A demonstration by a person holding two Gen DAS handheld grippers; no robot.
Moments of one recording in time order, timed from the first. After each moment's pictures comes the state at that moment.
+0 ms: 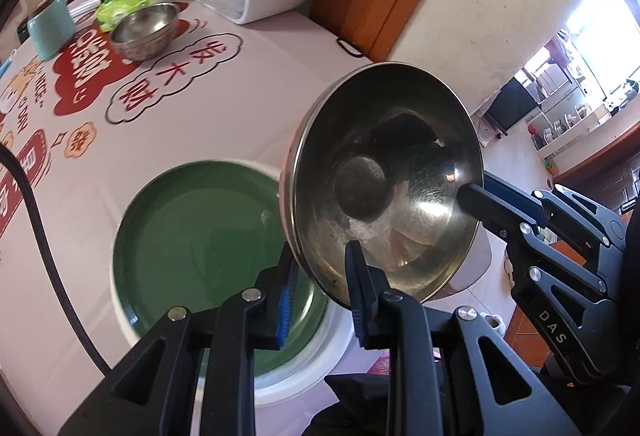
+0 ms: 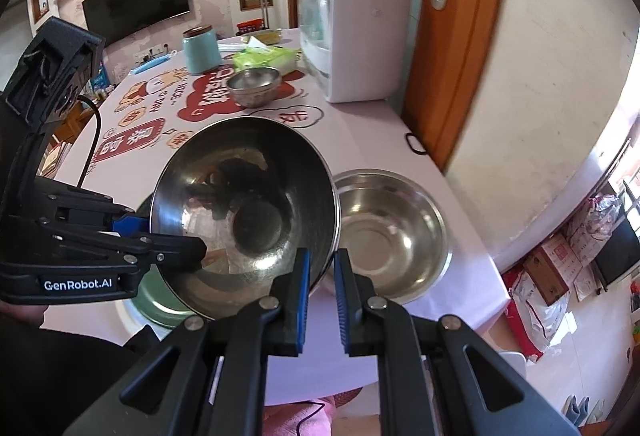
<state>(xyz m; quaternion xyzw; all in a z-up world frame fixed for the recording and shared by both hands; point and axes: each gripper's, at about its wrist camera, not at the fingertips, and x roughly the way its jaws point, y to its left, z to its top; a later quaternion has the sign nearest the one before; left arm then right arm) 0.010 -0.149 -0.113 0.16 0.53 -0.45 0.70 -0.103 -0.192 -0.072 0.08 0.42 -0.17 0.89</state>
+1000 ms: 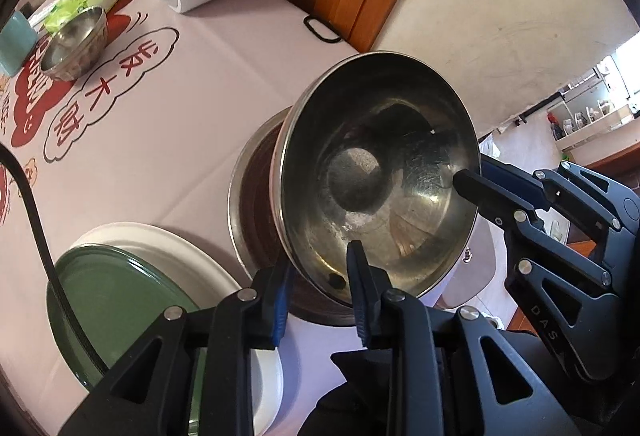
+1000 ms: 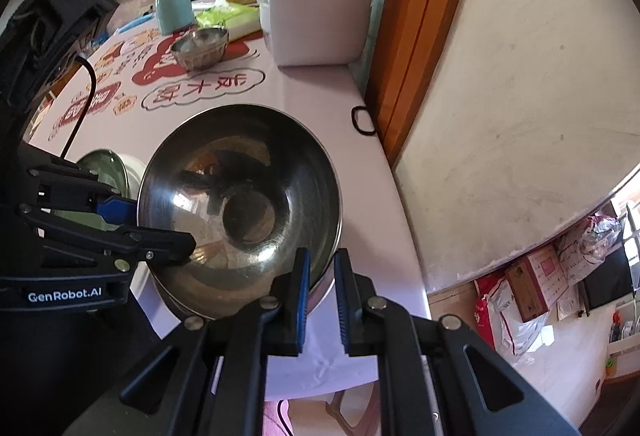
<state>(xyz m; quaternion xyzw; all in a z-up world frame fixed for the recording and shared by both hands) 0.007 -0.275 -0.146 0.19 0.59 -0.40 0.68 -0.081 -0.307 -0.108 0.04 0.50 -0.13 0.86</state>
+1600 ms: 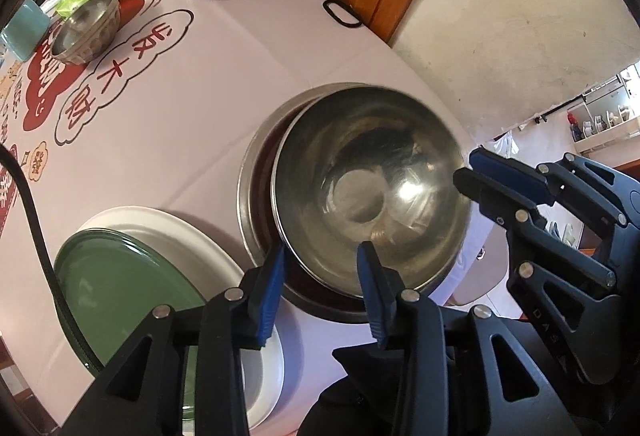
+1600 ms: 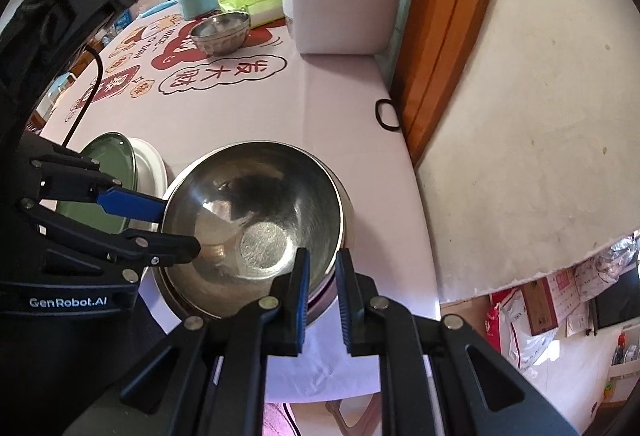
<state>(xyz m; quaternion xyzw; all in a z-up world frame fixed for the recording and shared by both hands) 0.005 -0.279 -0.148 0.21 0.60 -0.36 0.68 -0.073 -0.311 -0.118 0.04 0.51 -0.08 0.86</state>
